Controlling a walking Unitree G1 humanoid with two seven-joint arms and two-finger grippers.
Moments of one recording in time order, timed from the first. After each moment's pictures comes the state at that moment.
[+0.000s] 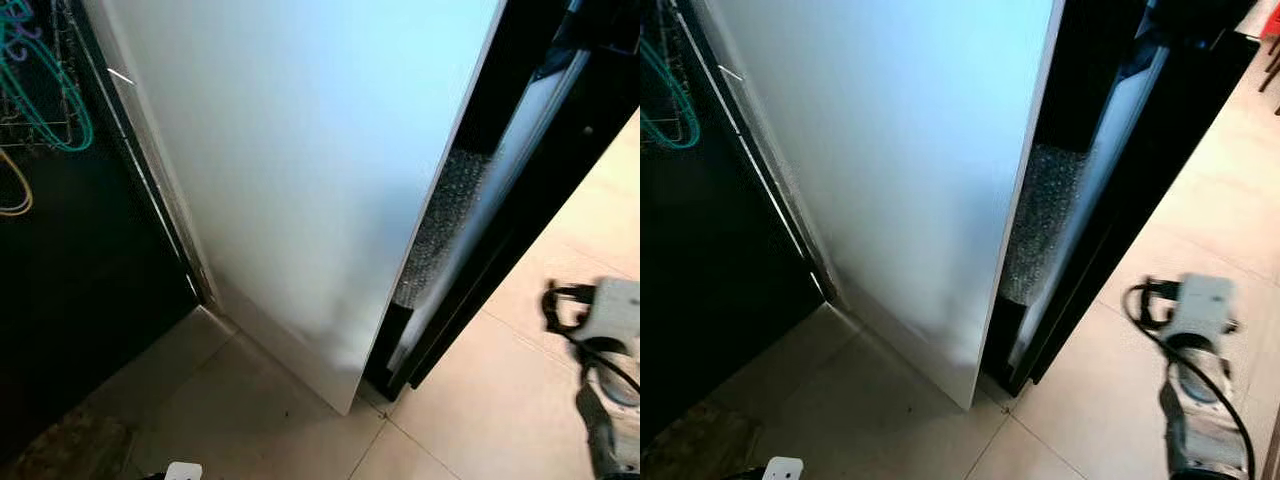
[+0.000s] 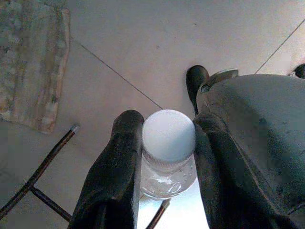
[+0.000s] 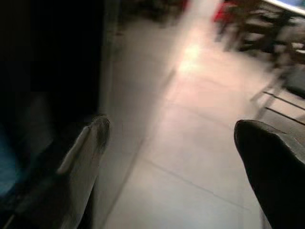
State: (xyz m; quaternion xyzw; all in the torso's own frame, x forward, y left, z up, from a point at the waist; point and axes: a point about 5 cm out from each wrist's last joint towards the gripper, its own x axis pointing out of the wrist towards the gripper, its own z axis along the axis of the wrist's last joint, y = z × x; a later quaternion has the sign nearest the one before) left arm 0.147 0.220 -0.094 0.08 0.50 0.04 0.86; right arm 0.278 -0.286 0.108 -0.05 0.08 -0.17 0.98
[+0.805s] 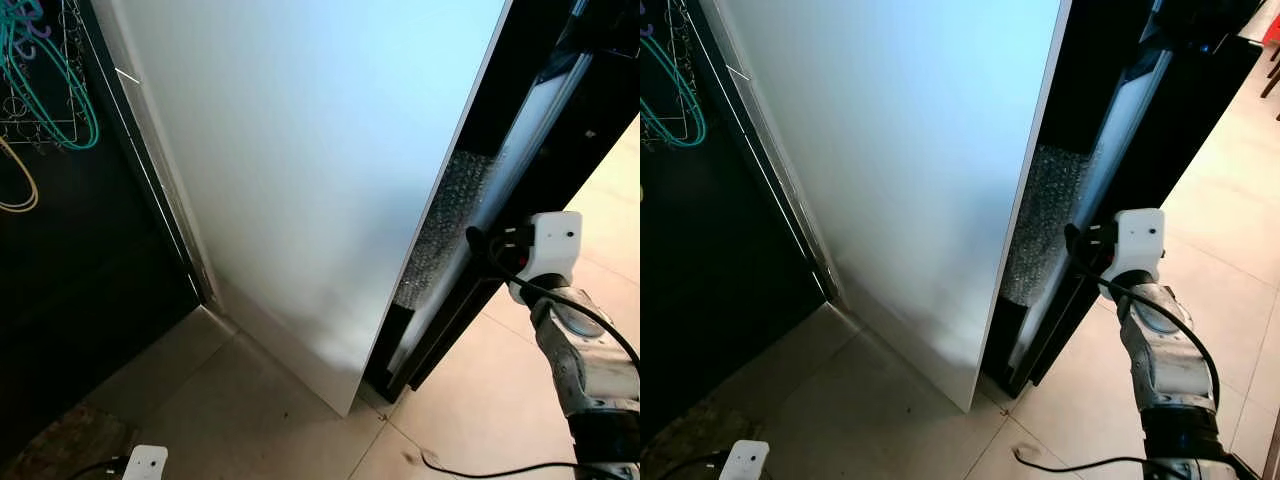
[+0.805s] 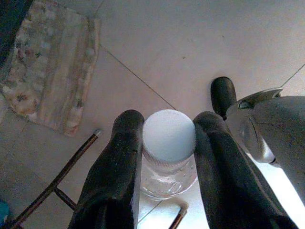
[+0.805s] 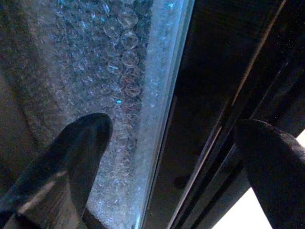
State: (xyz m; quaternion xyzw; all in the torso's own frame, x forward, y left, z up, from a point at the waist) left arm 0.164 0.267 -0.075 0.10 0.49 0.06 0.87; right arm 0.331 -0.232 0.157 -0.03 0.03 0.02 1.00
